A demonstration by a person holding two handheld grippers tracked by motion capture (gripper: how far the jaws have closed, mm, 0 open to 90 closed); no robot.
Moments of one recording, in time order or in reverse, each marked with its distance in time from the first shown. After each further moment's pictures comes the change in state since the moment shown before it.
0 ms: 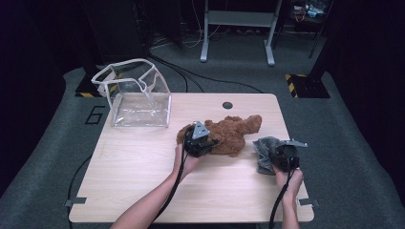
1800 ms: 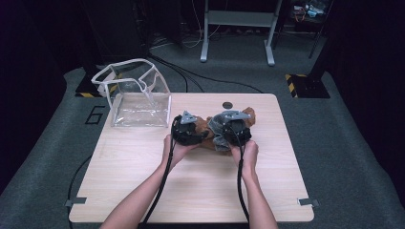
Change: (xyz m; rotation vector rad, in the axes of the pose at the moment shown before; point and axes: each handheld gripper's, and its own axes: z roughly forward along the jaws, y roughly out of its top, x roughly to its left) left arm 0.044 0.005 -0.014 0.060 0.052 -0.055; right arm 0.153 0.085 0.021 -0.063 0.112 -0.265
